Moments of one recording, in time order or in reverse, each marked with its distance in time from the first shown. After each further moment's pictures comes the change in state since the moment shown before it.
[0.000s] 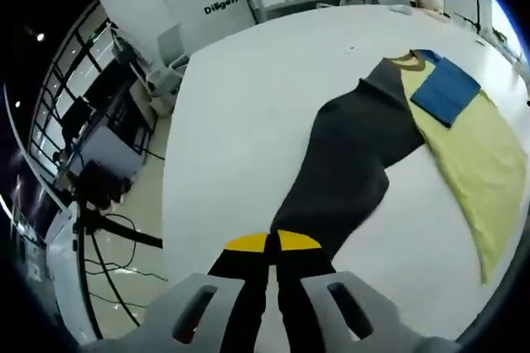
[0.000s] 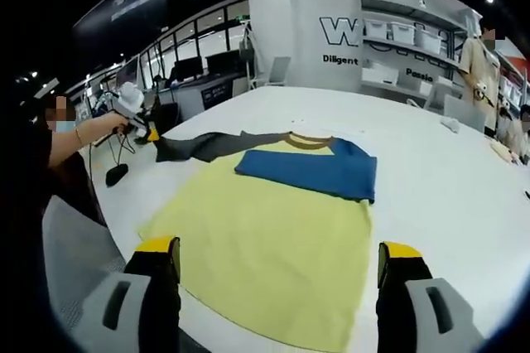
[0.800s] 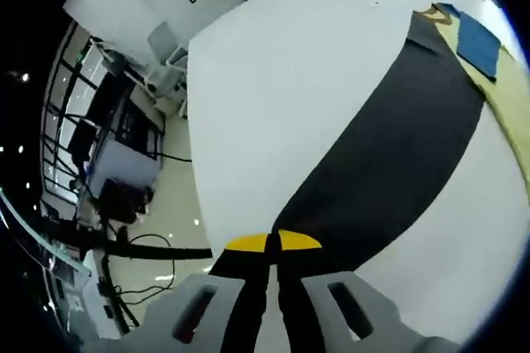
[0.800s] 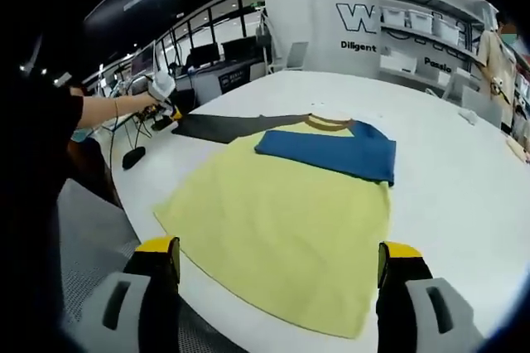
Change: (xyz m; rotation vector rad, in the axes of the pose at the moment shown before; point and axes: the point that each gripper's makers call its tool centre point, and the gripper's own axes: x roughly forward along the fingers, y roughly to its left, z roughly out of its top) left arm 0.055 0.076 0.001 0.238 0.079 0.103; right arm -0.004 0.016 -0.020 -0.020 0.073 0.092
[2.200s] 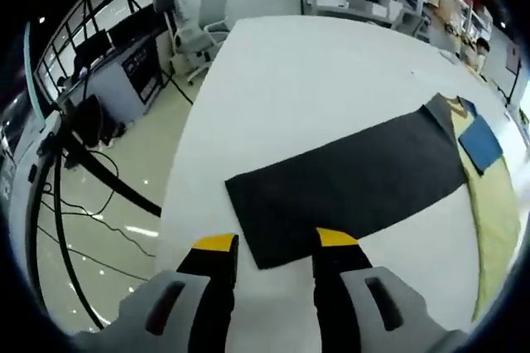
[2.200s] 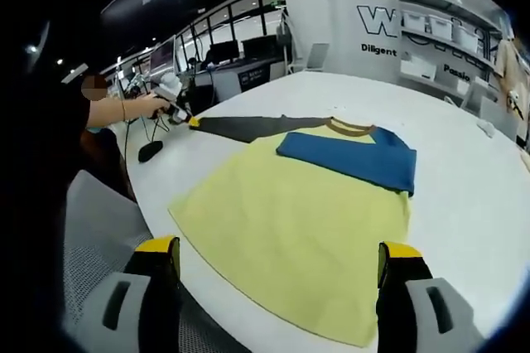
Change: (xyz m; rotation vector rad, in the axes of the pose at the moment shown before) left arm -0.020 -0.046 -0.043 -0.622 -0.024 -0.151; right arm 0.005 0.022 0.005 -0.058 0.002 0.080
